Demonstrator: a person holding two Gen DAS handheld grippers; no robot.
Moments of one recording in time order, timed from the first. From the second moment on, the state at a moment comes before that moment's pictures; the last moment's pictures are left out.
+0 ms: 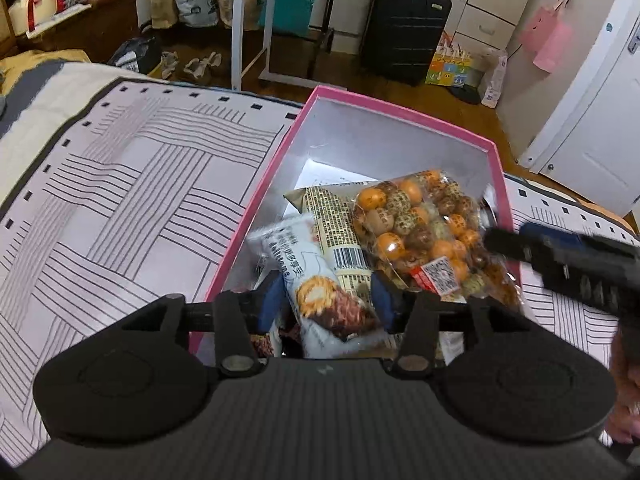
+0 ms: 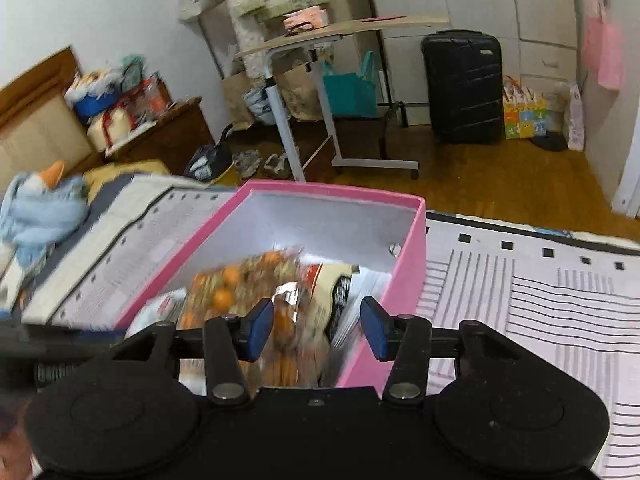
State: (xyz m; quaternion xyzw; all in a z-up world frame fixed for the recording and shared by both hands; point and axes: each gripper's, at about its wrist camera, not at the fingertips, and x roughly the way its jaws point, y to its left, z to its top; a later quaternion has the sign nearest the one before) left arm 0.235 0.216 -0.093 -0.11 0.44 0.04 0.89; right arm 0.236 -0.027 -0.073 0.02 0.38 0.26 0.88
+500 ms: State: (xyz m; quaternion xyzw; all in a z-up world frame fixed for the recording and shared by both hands) left arm 0.158 0.182 -0.027 -0.08 0.39 -0.01 0.92; right arm 0.143 -0.078 -0.013 0.00 0.34 0.25 0.91
